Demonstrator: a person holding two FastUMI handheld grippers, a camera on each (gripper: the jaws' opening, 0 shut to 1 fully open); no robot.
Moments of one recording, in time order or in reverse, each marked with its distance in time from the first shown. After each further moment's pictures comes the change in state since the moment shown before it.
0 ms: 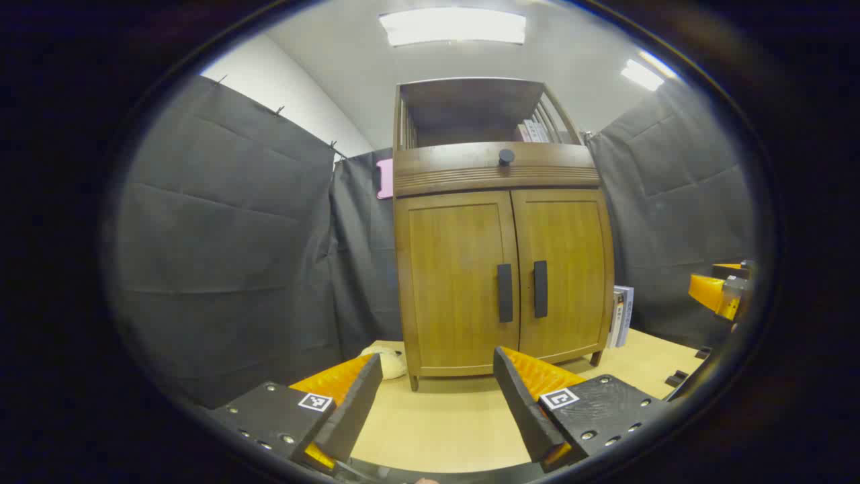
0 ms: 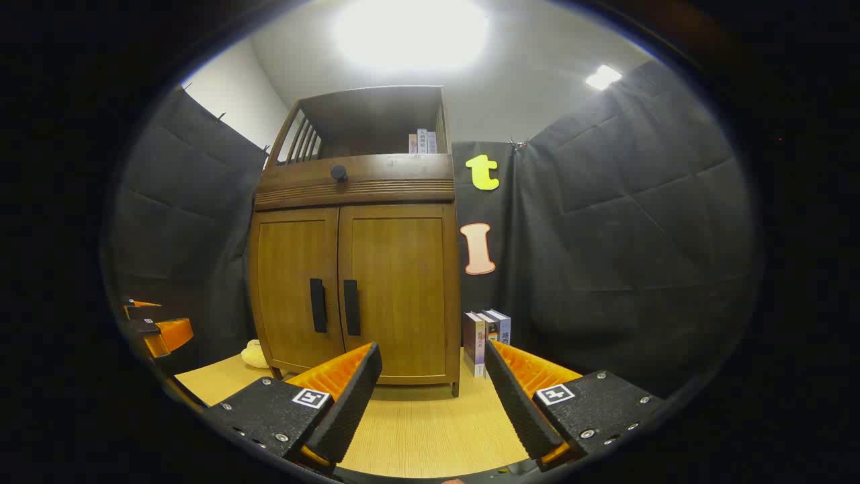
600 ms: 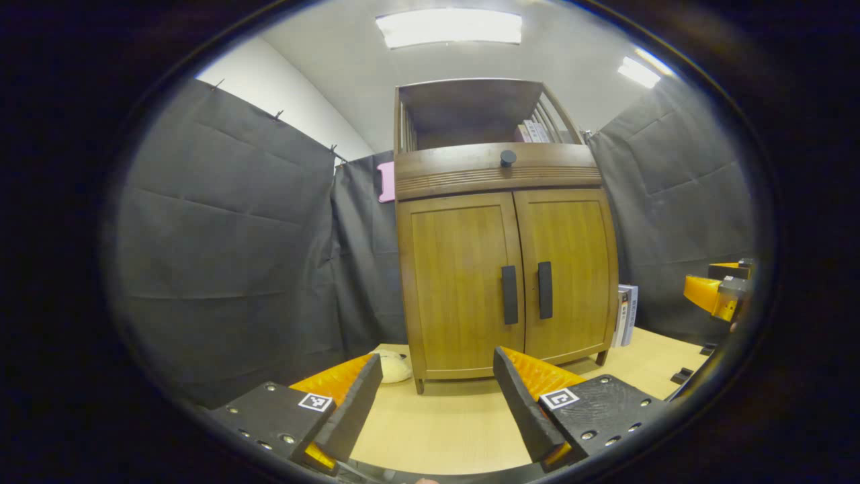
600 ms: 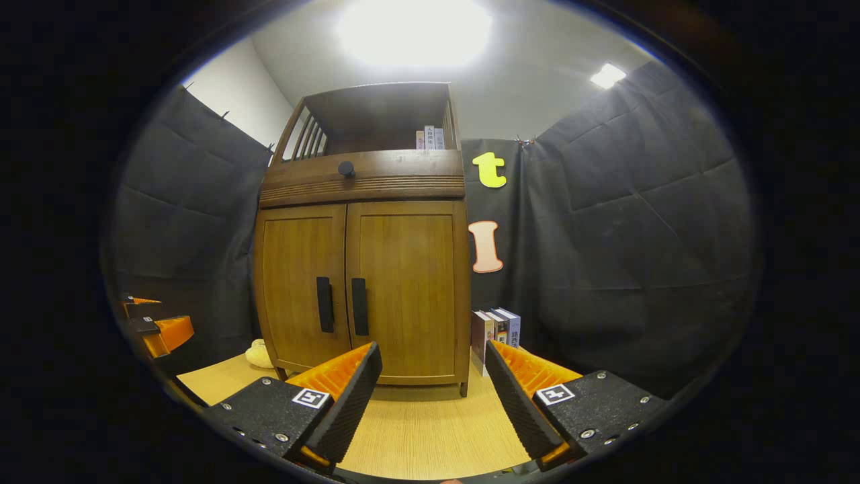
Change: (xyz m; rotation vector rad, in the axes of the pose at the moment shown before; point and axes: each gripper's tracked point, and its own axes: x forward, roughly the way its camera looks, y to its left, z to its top) left arm 0.005 0.007 0.002 0.011 -0.011 0.013; right arm 0.010 0.014 -0.001 0.003 0.009 0.022
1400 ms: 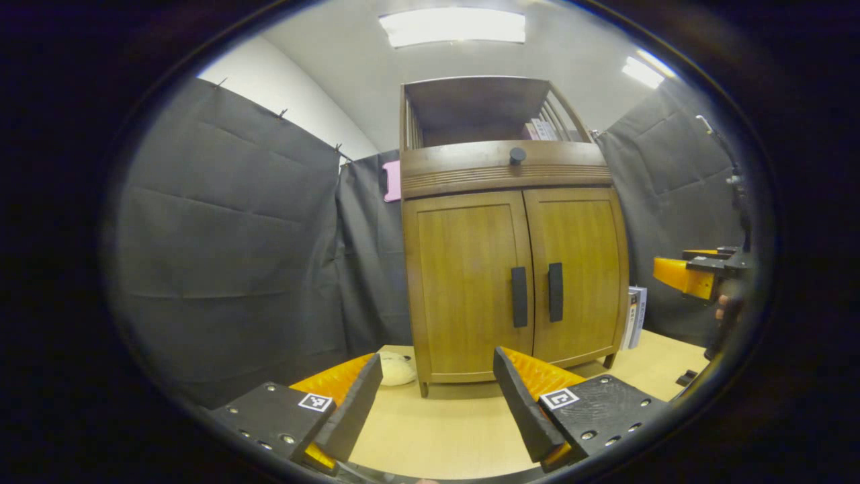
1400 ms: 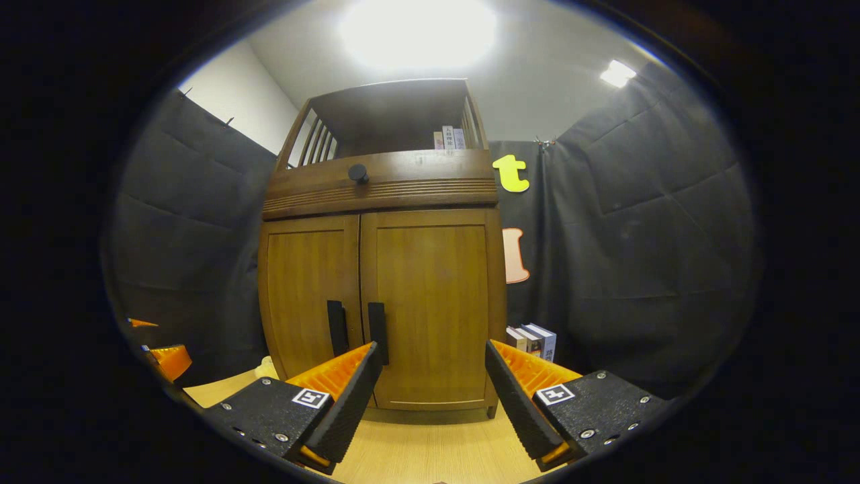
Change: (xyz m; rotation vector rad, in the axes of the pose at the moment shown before) left arm 0.022 0.004 -0.004 -0.002 0.000 0.026; right arm 0.083 0.041 0.028 0.024 -0.034 0.087
